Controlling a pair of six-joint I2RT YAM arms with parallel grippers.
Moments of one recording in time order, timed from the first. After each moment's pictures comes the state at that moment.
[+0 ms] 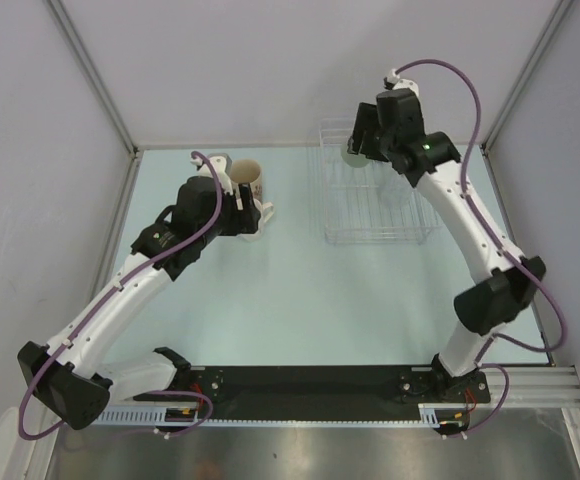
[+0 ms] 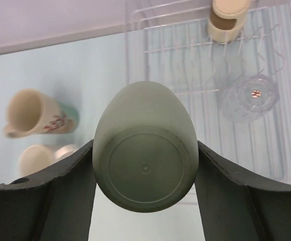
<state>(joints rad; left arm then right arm) -0.55 1.13 1.16 -0.55 -0.20 -0.39 0.42 1.79 1.98 -0.75 0.27 0.43</state>
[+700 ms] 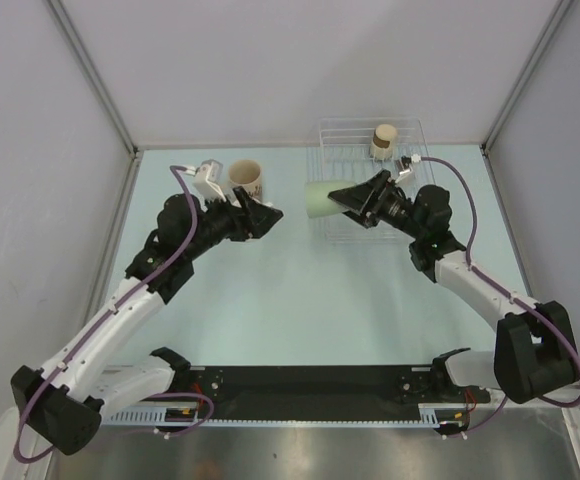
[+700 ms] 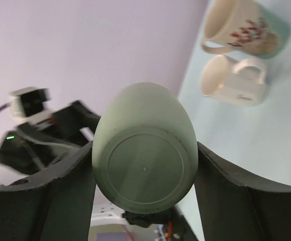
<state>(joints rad) -0.52 0.99 0.97 -0.19 0.16 -0.62 0.33 1.29 0.81 0.46 -0.58 1.13</state>
